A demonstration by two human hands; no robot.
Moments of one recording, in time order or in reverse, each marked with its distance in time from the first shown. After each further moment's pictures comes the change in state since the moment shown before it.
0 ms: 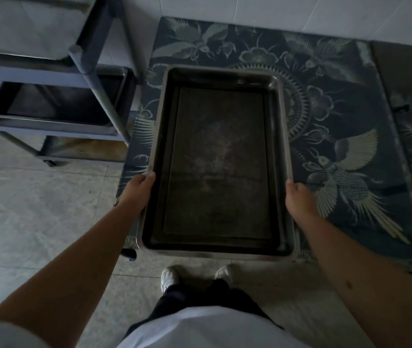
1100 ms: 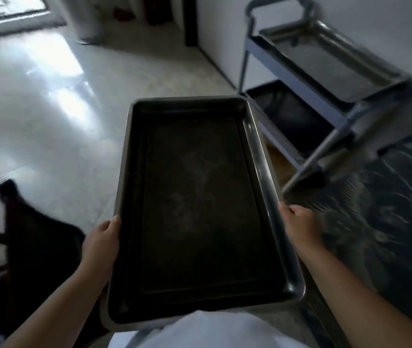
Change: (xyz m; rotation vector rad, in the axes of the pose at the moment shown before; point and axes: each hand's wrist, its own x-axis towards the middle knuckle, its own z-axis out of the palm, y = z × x) left_hand -0.362 -0.264 -0.173 -0.540 1.027 -0.507; right_hand -0.264 -0.214 0.181 -0.168 -0.554 -0.972
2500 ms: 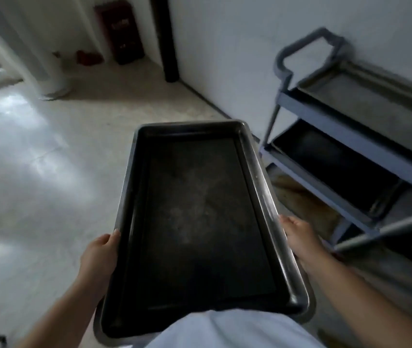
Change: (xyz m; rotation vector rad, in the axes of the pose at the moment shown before) left_hand 0.531 0.222 -0.048 0.101 -0.137 0.075; right_hand 0.305 -0.304 0.250 0.332 -0.016 0.253
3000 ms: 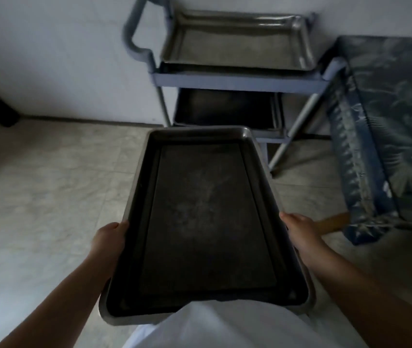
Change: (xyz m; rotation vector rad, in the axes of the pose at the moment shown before) left_hand 0.145 0.148 0.109 0.538 -0.636 0.403; right_hand -0.094 0.044 0.047 0.376 0.607 0.482
